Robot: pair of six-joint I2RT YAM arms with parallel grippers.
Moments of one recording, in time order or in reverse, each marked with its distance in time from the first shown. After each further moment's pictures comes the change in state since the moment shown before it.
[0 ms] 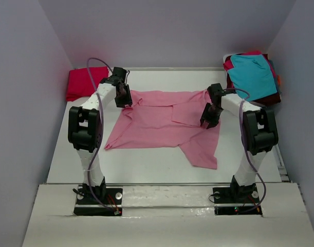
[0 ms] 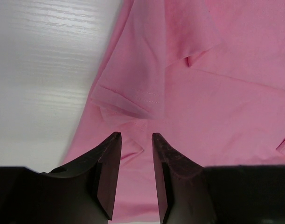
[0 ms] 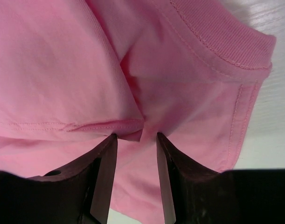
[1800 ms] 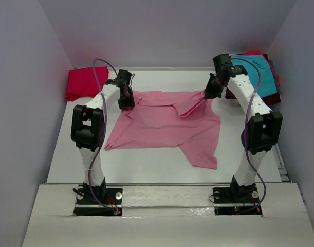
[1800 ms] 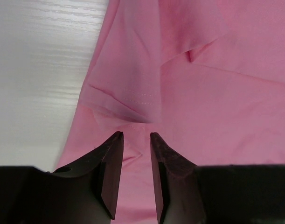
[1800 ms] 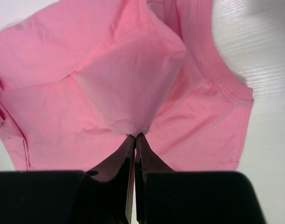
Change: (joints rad) left arm -0.038 0.029 -0.009 0.006 -0.037 0.010; right arm 0.000 0.006 0.500 -0.215 0.003 -0.033
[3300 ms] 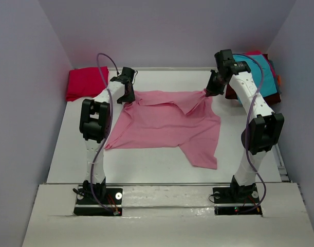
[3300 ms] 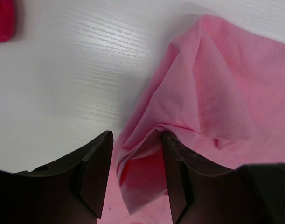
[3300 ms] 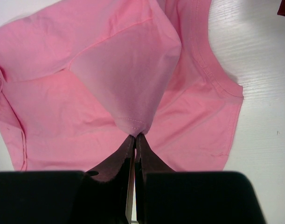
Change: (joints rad) left arm 0.000 0.200 0.183 0.055 -0.230 0.000; right arm 0.000 0.000 0.110 -0.095 0.010 -0.051
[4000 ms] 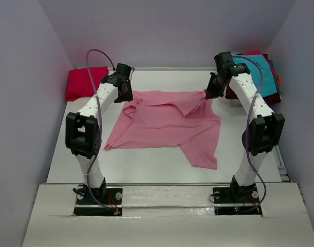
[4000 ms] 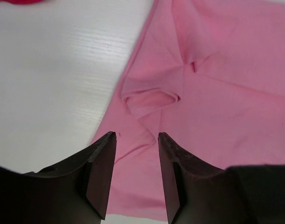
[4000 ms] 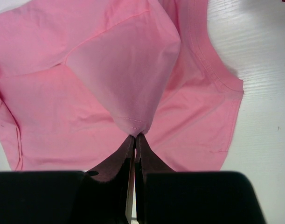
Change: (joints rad) left arm -0.024 -0.316 -0.123 -0.104 0.039 0.002; right arm 0.000 -0.017 -0.048 0.010 -0.010 -0.002
